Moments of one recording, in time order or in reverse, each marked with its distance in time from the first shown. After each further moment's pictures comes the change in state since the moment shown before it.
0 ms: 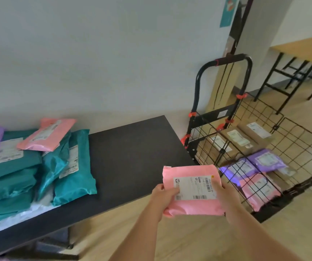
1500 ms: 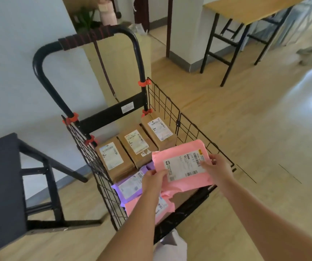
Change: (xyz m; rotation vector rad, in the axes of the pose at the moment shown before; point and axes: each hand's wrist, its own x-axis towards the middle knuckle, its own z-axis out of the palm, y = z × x) left_hand 0.170 0.102 0.572 0.048 0.077 -0.084; right_hand 0.386 0.093 -0.433 -0.109 0.071 0.052
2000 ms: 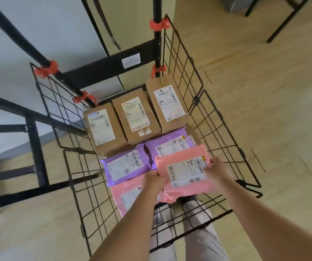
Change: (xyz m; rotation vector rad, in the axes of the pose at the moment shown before) left_hand 0.098 -0.046 0.046 0.354 0.017 -0.235; right_hand 0.131 0.064 0.061 -0.420 -0.292 0.211
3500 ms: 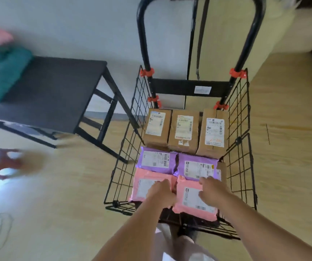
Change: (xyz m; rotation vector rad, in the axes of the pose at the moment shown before) left_hand -0.106 -0.003 0.000 0.296 0.193 -0.018; right_hand -0.053 -0.067 -0.033 -1.076 -0.307 -0.782
